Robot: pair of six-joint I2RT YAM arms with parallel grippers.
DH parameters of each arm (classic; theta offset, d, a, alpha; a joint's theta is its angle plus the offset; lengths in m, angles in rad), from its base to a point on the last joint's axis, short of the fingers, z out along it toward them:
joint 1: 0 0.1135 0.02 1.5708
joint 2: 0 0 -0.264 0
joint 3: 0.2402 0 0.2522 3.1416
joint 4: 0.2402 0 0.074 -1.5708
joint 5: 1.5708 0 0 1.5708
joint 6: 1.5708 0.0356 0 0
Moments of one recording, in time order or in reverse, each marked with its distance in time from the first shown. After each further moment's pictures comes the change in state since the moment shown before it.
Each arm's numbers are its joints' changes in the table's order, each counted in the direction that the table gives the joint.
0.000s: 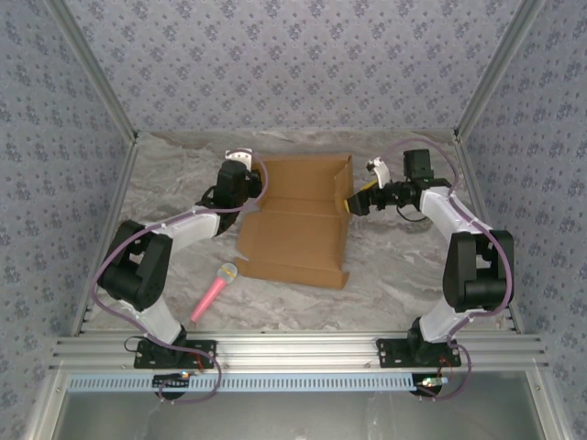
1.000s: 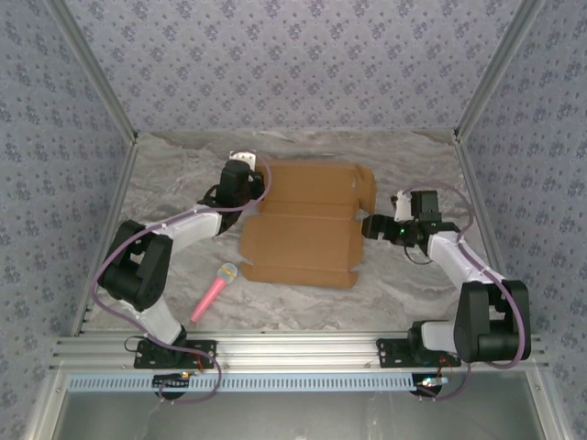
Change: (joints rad) left arm -0.014 0.000 0.030 0.076 0.004 0.011; right arm -0.013 0.323 -0.436 -0.086 0.426 0.558
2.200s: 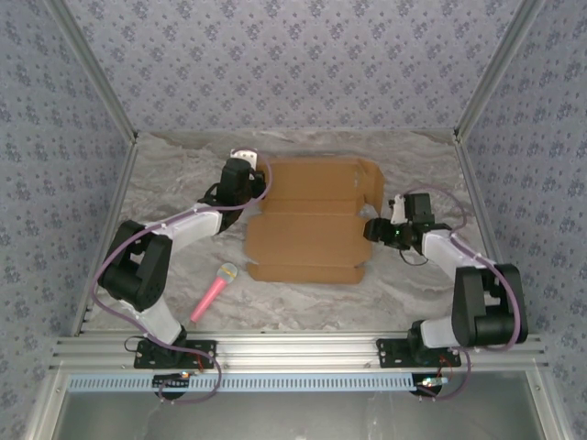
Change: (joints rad) left arm -0.005 0.000 0.015 0.013 0.011 0.000; right arm 0.017 -0.062 -0.004 -0.067 0.053 0.059
